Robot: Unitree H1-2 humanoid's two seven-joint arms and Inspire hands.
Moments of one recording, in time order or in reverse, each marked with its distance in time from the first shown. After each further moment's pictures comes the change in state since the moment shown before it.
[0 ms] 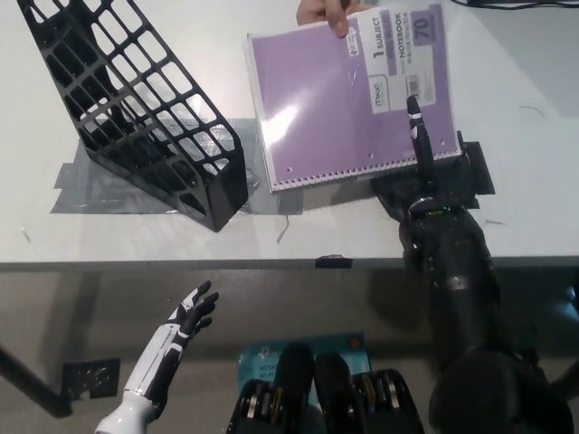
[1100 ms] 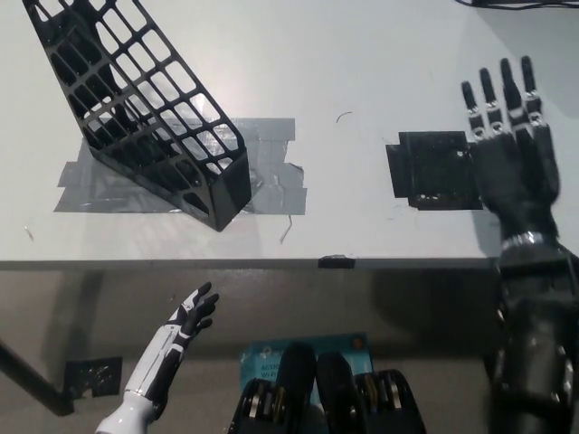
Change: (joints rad) left_arm 0.000 0.000 -0.001 0.004 0.006 0.004 0.000; right_arm 0.465 0.014 0.374 -0.999 -0.010 0.069 0.194
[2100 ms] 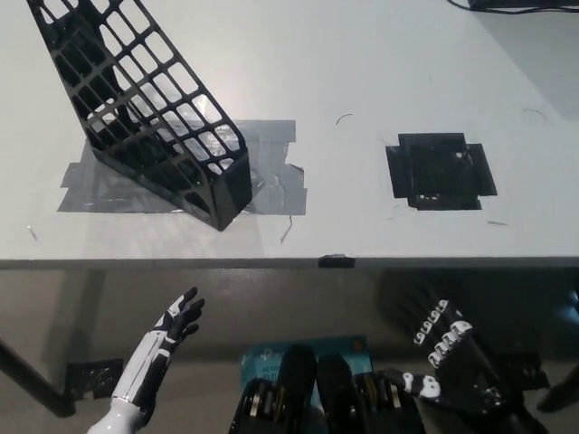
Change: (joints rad) left_arm 0.023 0.005 0.034 0.009 0.001 -0.008 0.000; right_arm 0.571 -0.268 0.555 -0.219 -0.473 -0.054 0.147
